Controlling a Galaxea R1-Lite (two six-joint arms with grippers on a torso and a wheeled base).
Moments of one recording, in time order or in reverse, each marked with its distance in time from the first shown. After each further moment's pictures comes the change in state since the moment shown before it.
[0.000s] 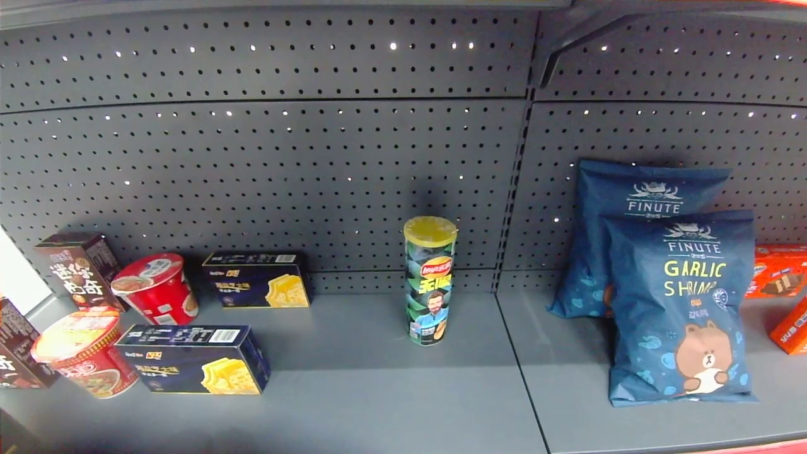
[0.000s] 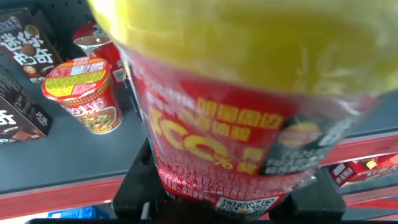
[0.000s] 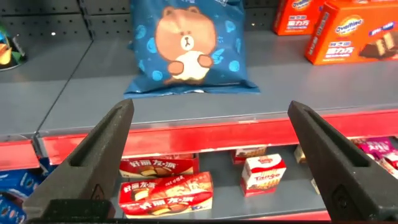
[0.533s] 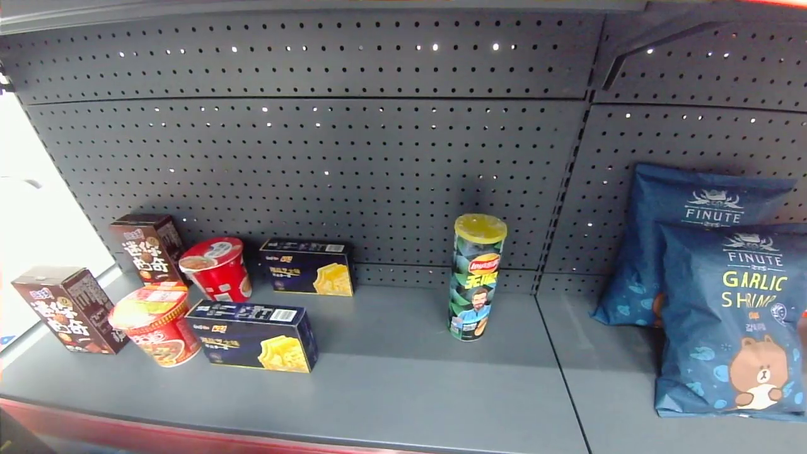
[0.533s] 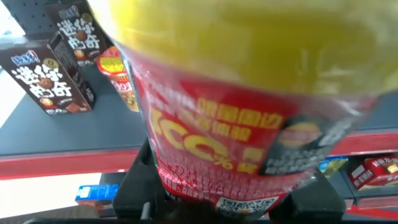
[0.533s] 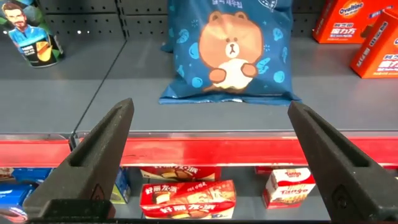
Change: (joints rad) left arm 0.000 0.004 -0.014 0.001 0.001 0.007; right arm 0.000 0.000 0.000 0.000 -0.001 0.000
